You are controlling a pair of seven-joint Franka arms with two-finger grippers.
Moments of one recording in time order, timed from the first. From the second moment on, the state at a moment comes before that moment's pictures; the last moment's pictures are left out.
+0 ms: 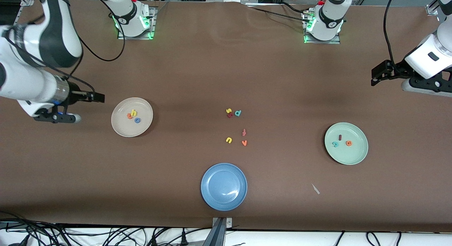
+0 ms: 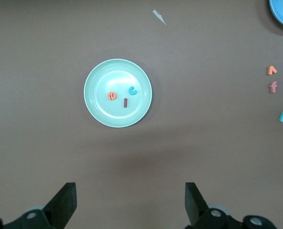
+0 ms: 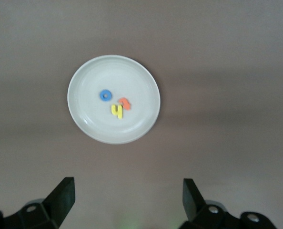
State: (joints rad) left arm -0.01 0.00 -0.04 -1.65 0.01 1.63 0.09; right arm 0.18 0.18 -0.14 -1.70 0.01 1.63 0.06
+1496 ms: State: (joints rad) left arm -0.01 0.02 -0.04 -1.62 0.01 1.62 0.09; right arm 0.13 -0.03 -0.09 -1.73 -0.02 1.56 0.02
